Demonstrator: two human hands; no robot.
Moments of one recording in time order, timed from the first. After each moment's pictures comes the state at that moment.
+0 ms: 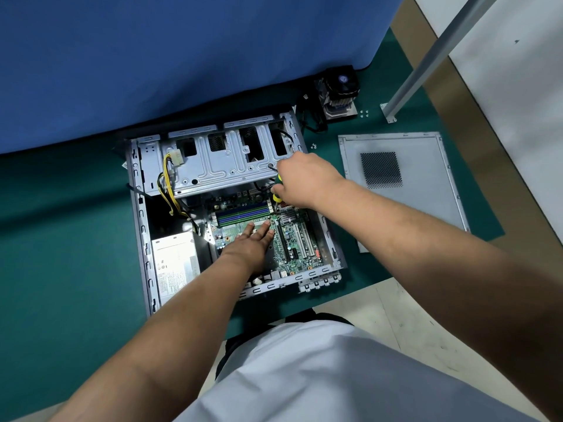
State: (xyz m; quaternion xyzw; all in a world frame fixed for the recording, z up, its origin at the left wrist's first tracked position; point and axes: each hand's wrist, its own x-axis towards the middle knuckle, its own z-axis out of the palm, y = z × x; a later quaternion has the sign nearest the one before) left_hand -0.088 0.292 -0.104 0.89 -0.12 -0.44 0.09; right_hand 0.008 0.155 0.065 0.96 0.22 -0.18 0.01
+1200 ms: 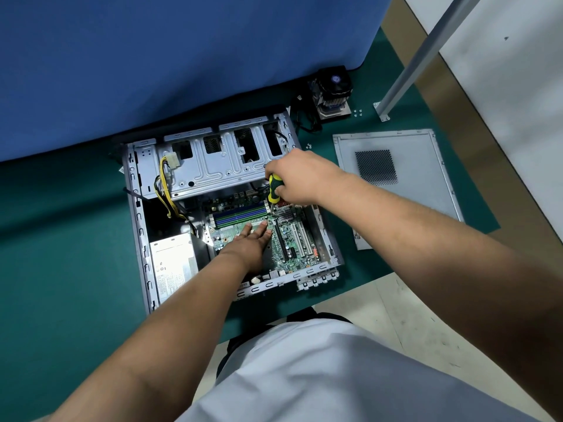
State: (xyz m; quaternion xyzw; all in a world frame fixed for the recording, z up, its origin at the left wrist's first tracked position) left_hand -0.086 0.294 -0.099 0.88 -0.12 -0.43 0.12; right_hand 0.012 0.145 0.070 0.94 0.26 -0.21 -0.02
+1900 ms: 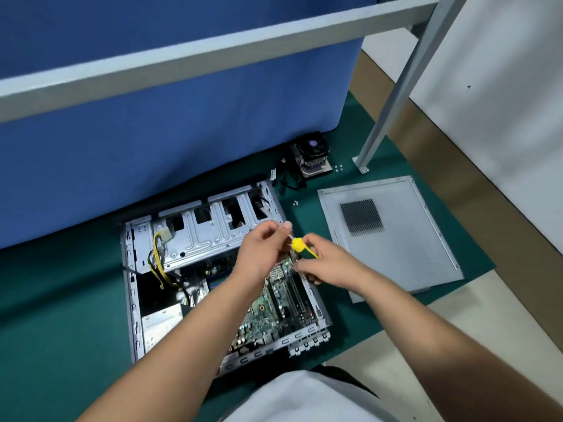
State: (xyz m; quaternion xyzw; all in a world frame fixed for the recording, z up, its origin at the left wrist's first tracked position) left_hand -0.025 0.224 0.051 0.64 0.17 -0.18 0.73; right_hand -0.031 0.057 0.047 0.83 -0.03 -0.31 -0.46
